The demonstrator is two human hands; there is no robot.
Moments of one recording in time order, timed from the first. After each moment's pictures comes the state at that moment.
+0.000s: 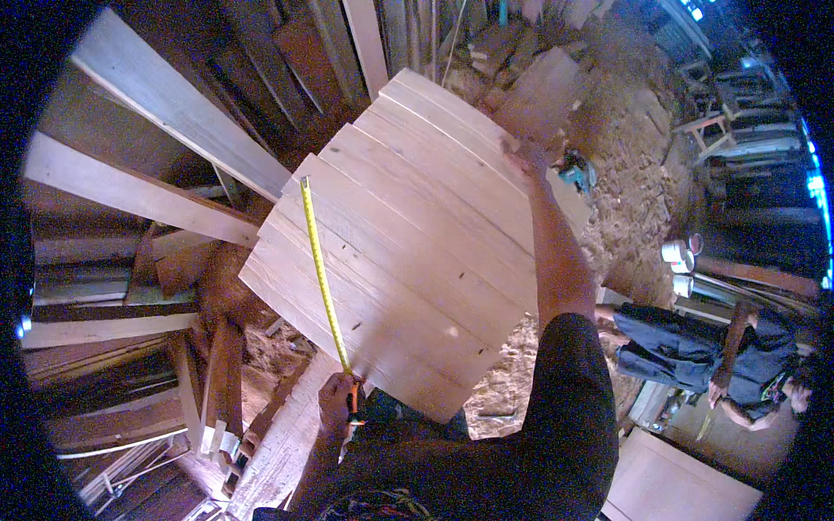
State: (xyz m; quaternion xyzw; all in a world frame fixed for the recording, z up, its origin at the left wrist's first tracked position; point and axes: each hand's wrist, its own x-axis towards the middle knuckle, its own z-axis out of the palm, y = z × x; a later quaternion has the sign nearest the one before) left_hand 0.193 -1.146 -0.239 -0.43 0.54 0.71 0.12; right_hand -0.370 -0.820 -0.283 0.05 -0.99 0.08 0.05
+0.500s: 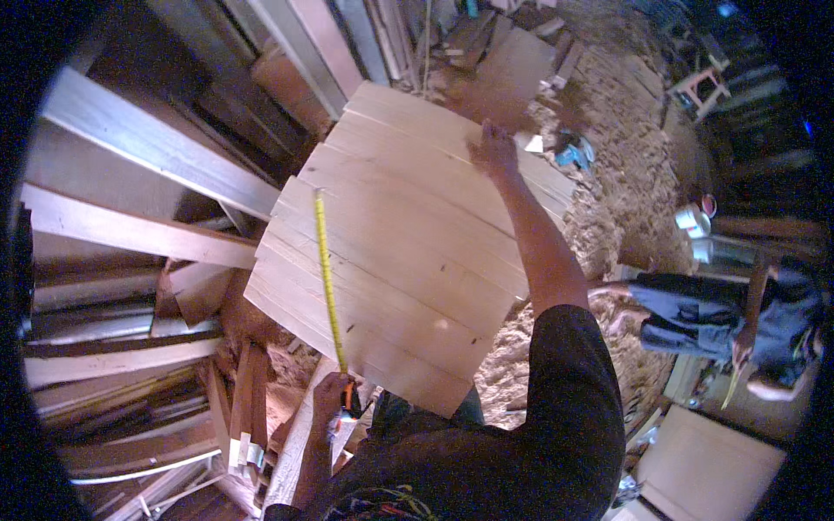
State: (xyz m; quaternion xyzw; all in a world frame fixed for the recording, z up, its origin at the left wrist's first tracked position) left_hand 0.191 -1.176 -0.246 -0.34 0.68 0.63 0.16; right_hand -0.319 -0.841 -0.267 0.11 -0.97 0.09 0.21
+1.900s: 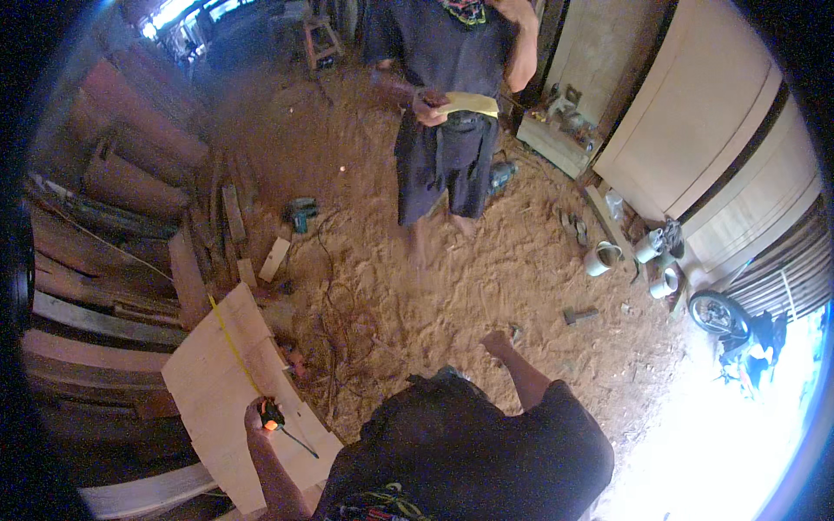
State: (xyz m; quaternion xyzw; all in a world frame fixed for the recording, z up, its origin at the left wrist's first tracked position) left_hand -0.077 -1.020 -0.288 -0.17 0.55 0.69 0.43; right_hand 0.470 -0.495 -0.552 -0.44 -0.76 0.49 0.02
